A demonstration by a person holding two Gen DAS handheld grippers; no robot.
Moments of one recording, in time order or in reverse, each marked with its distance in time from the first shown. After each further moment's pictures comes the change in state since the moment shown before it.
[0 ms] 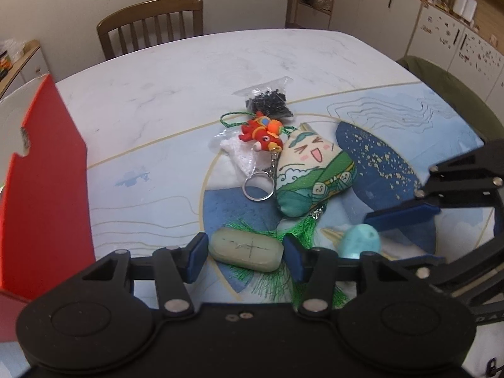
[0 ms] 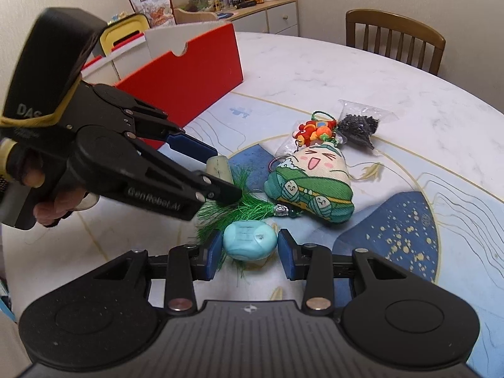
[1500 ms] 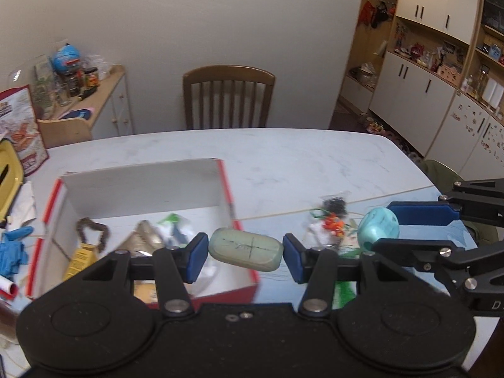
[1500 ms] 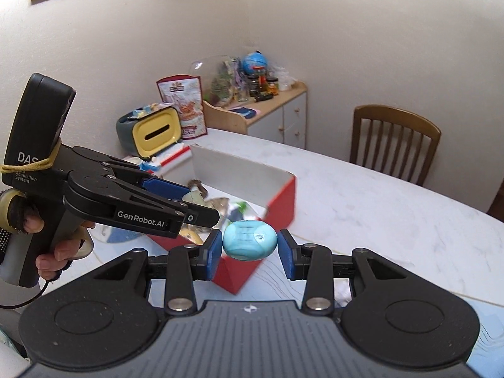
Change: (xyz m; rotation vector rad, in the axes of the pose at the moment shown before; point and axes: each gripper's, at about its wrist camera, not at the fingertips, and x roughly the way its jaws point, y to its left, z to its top) left arm -0.189 0.112 0.006 -0.196 -0.215 0.093; right arm -0.080 0.150 0.136 -0.049 -0.253 -0.060
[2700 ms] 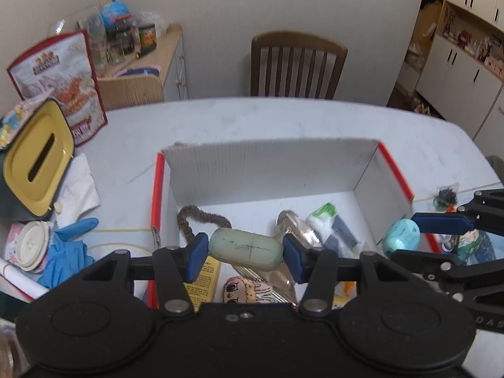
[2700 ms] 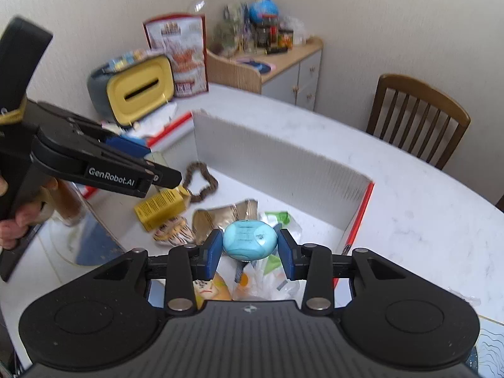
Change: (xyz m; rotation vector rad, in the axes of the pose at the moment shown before) left arm 0.069 0.171 0.009 -0.041 0.148 0.106; right arm 0.192 0.062 0.036 -0.023 0.223 -0.080
